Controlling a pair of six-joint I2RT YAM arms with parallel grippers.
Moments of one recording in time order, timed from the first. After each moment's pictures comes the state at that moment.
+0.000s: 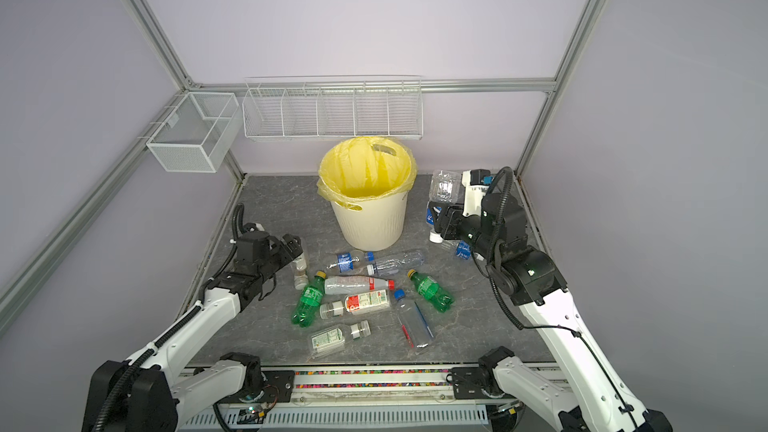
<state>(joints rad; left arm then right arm) -0.24 1.09 0.60 -0.16 -0.10 -0.71 0.48 0.98 1.23 -0.57 -0.04 0.45</state>
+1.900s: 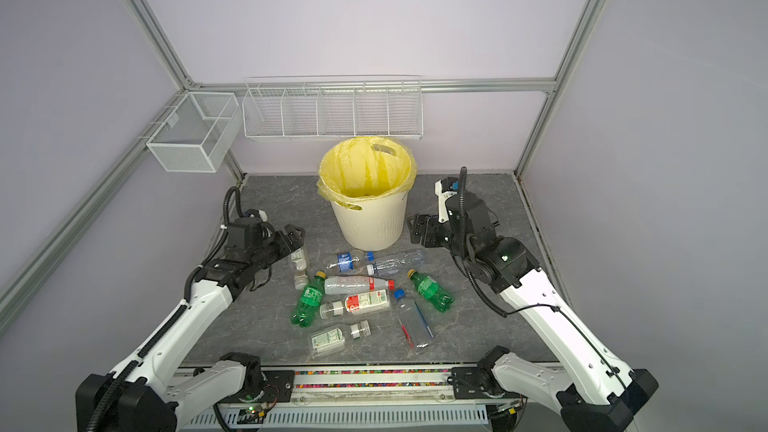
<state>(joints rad) -0.24 1.07 0.80 -0.39 0.04 -0.65 0.60 1.06 1.24 -0.73 0.07 0.49</state>
